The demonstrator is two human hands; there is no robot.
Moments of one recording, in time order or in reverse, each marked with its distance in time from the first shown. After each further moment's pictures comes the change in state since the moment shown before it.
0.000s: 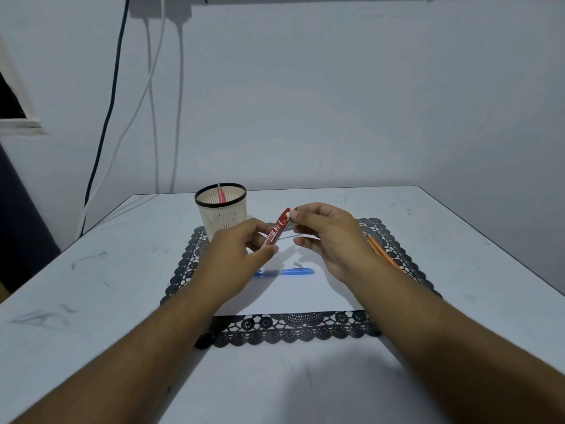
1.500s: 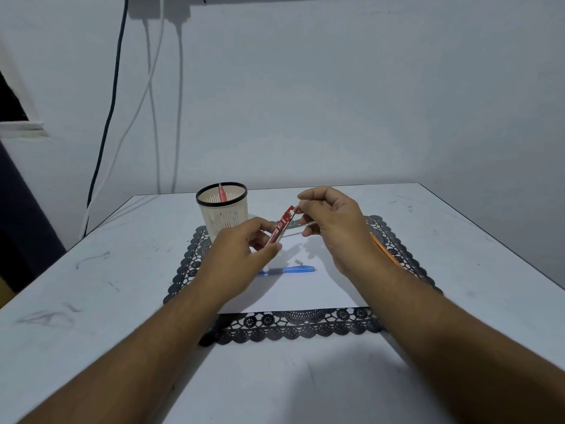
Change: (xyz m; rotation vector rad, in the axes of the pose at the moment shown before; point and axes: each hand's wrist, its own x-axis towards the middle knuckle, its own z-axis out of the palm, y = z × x) left_hand 0.000 0.001 0.001 -0.010 -0.014 0.020; right_hand 0.000 -0.006 0.000 -0.141 0.064 -0.244
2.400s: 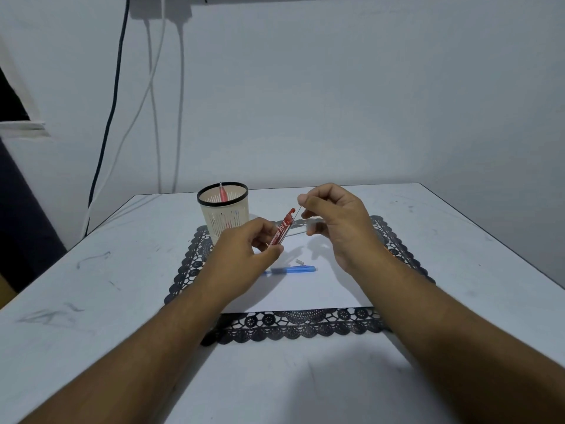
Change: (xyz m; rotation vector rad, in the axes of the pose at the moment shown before) left_hand 0.001 -0.005 0.004 -0.044 -0.014 0.035; right_hand -0.001 -0.008 -0.003 0.085 -0.042 0.020
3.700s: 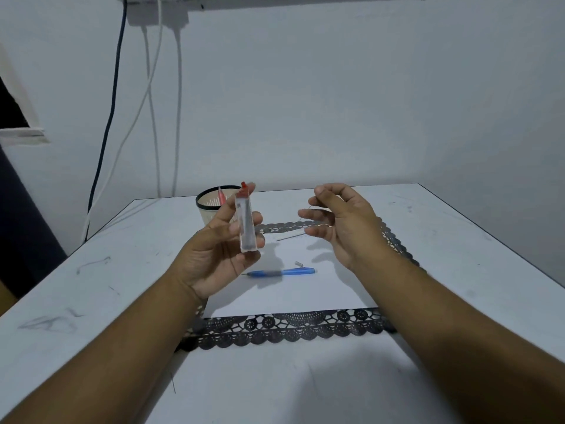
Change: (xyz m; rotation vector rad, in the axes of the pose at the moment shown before) left_hand 0.008 -0.003 -0.031 -1.408 -0.405 -0.118; right_hand 0.006 -0.002 -0.007 0.250 0.072 0.116
